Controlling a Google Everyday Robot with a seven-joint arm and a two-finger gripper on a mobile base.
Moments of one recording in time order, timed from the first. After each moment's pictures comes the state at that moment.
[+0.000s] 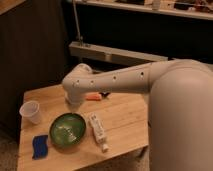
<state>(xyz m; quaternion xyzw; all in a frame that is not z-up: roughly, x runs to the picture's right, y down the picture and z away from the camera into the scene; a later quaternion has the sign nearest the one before) -0.196 0.117 0.729 -0.32 -0.02 0.34 0.88</state>
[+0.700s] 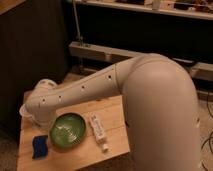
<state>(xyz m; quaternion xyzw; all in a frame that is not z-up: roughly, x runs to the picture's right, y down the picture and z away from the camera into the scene) -0.290 0.185 0.673 -0.36 -0.07 0.24 0.90</state>
